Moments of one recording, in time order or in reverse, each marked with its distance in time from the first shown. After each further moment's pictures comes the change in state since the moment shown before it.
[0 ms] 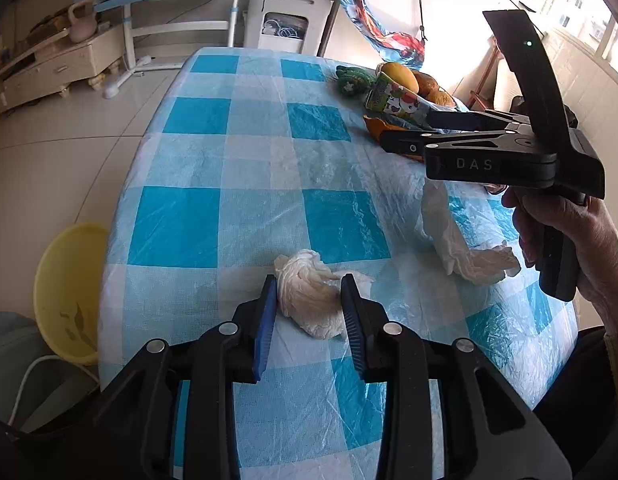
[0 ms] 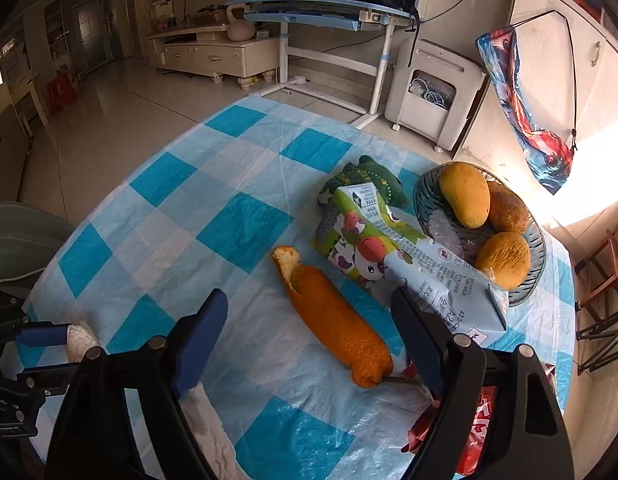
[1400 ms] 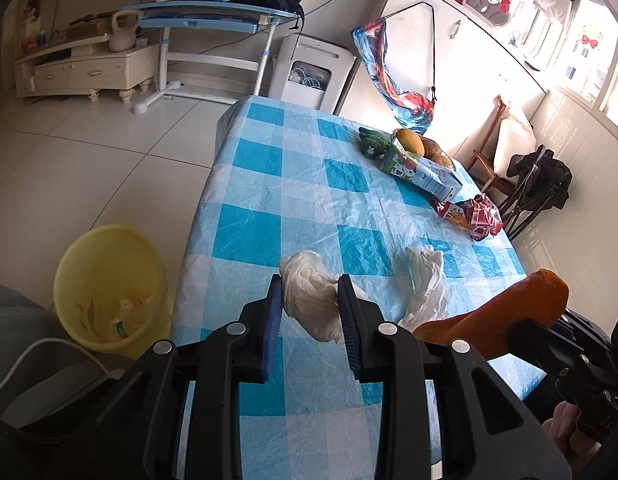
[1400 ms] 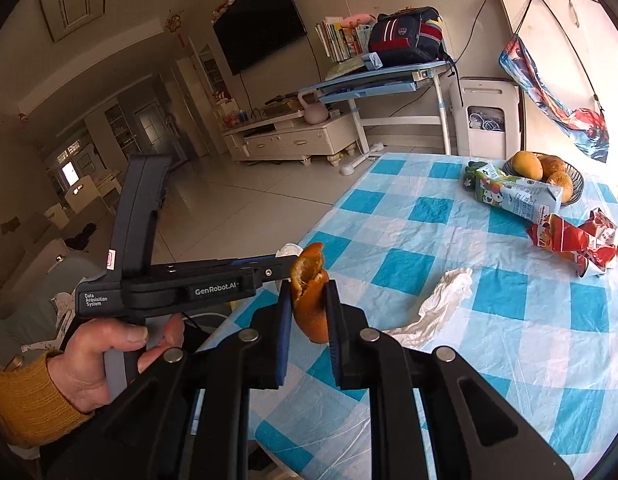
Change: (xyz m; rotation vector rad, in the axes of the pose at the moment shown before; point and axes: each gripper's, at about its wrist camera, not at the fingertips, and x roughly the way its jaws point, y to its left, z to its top) left arm -0.071 0.035 -0.024 -0.108 -0.195 -0.007; right arm -0.141 0.099 -0.104 0.184 -0.346 0.388
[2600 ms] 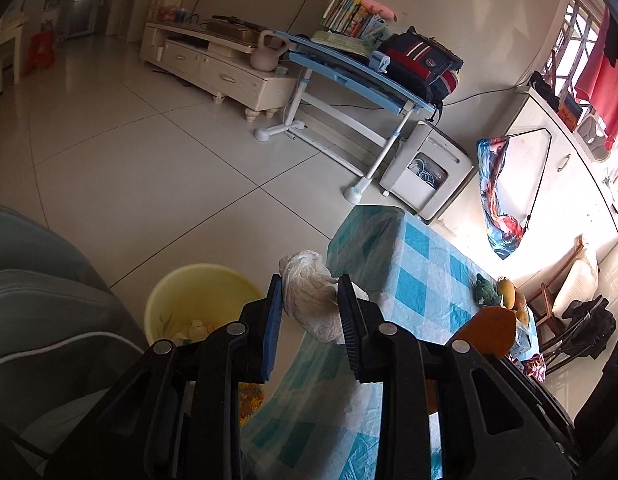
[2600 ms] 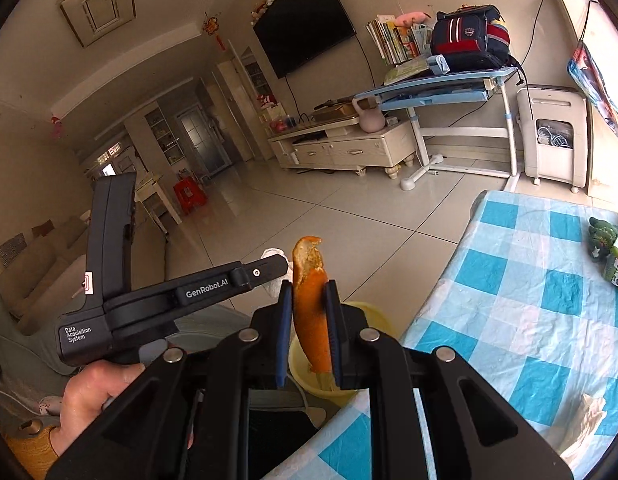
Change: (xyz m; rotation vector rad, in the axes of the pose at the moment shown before) left arm -0.058 0.141 0.061 -0.423 -0.209 0.260; right arm 0.123 0.072 0.077 -0.023 0.008 0.180
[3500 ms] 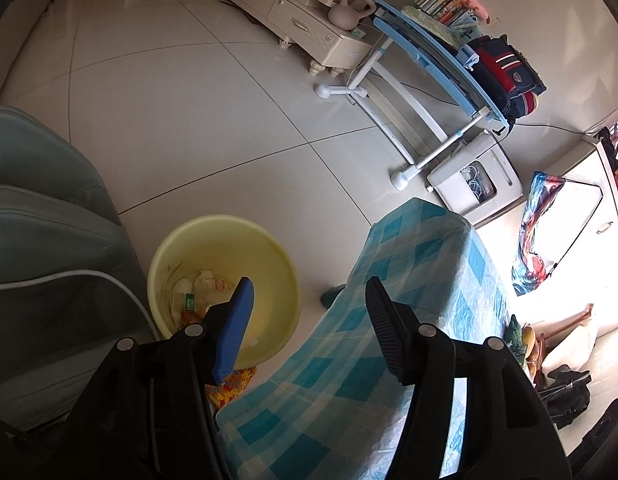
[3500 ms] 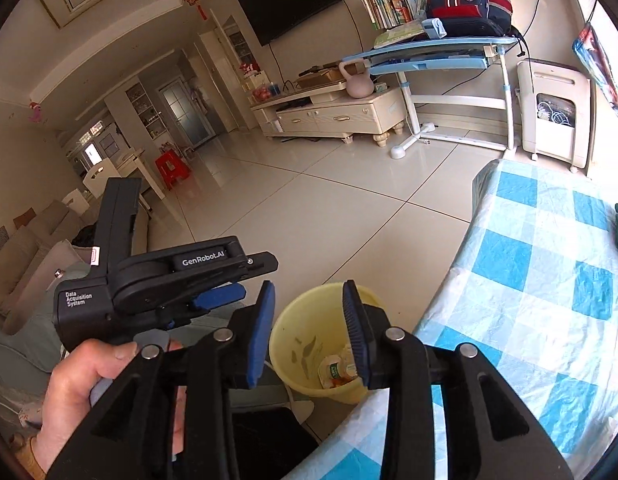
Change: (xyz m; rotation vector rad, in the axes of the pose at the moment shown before) left arm 0.071 0.052 -0.006 -0.257 0.143 0.080; right arm 0.023 -0.012 -0.014 0.008 0.108 -0.066
